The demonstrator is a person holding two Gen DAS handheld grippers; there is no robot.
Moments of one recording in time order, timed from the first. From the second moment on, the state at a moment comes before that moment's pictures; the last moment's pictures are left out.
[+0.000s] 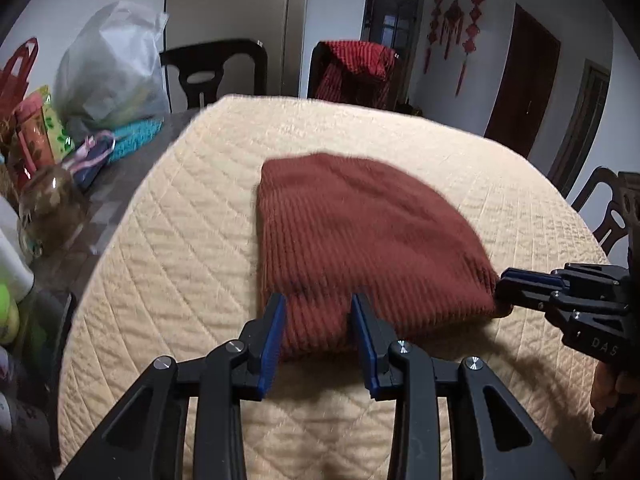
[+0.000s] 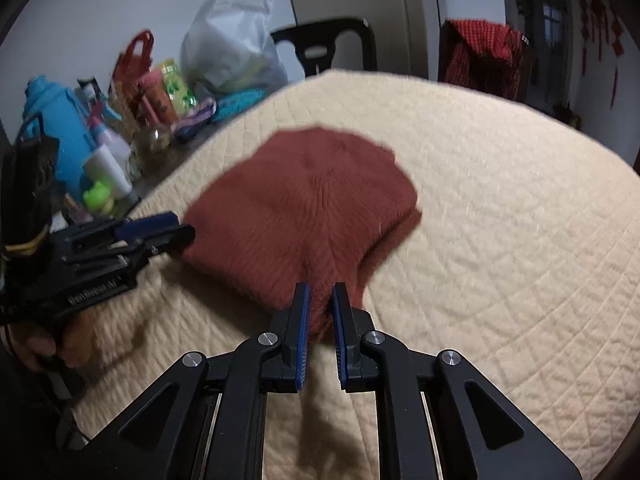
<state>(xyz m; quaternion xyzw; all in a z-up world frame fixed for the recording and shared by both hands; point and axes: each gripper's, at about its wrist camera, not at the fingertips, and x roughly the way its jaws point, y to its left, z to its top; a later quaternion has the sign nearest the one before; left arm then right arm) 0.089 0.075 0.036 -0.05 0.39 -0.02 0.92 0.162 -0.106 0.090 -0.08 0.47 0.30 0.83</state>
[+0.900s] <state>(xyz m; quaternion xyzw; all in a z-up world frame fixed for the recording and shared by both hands) 0.052 0.073 0.016 -0.04 0.43 0.03 0.90 0.121 -0.122 0.074 -0.14 0.48 0.27 0.83</state>
